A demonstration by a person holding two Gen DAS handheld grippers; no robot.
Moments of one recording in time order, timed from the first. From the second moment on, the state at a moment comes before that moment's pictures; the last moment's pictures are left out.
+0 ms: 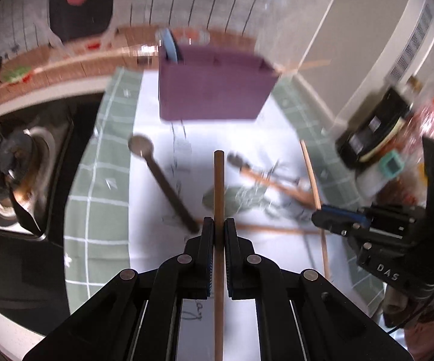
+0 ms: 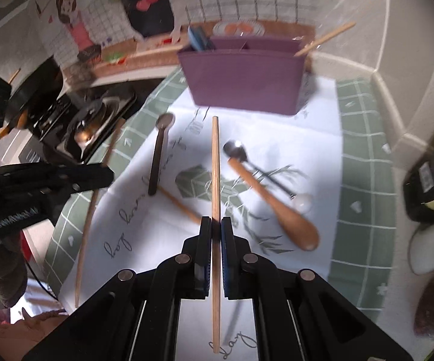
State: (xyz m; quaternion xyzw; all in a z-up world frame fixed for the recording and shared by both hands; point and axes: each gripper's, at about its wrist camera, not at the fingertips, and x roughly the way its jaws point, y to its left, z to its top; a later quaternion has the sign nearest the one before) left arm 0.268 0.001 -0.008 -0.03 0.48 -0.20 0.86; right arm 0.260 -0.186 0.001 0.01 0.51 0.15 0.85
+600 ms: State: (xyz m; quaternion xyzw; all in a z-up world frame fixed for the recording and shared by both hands) left arm 0.292 0.009 0.103 -0.07 0.35 -0.21 0.91; right arm 0.287 -0.197 0.130 0.01 0.38 0.11 0.92
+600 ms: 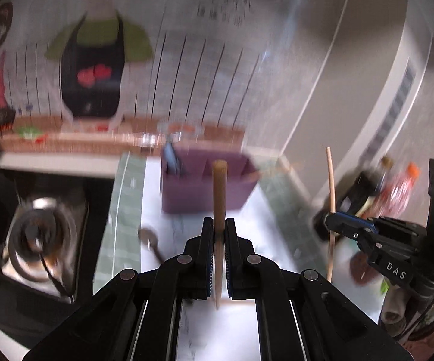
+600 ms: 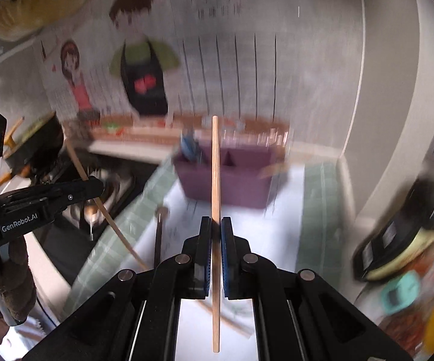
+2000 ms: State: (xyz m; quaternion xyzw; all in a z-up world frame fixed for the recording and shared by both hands) left arm 0.491 -0.027 0.103 -0.06 0.31 -0.19 0.93; right arm 0.483 -0.212 0.092 0.03 0.31 0.07 0.95
